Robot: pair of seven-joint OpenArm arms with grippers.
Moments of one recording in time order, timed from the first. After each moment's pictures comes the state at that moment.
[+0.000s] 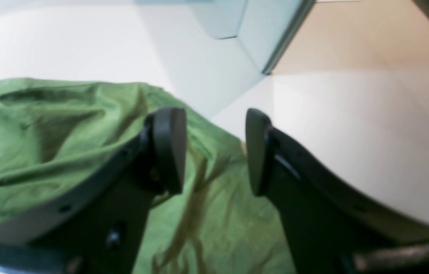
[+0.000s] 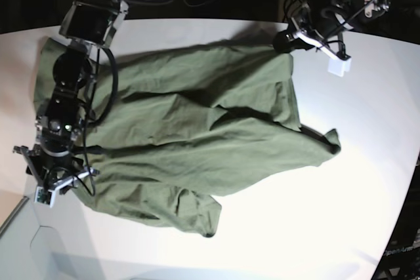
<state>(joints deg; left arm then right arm) 31.2 -14.9 -10.9 114.0 -62.0 3.9 56.3 12.8 -1.2 18.8 95.8 -17.9 0.5 -38.8</state>
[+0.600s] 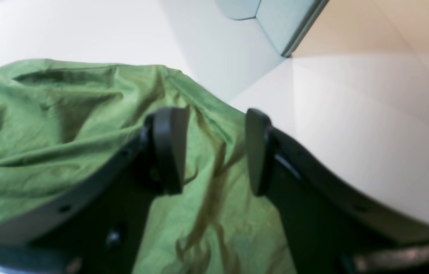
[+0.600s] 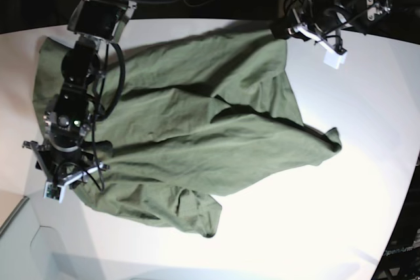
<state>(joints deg) 30.3 -14.6 -13.8 109.8 -62.1 3.9 66.0 11.5 -3.7 18.1 95.8 -17.9 0.5 -38.9</state>
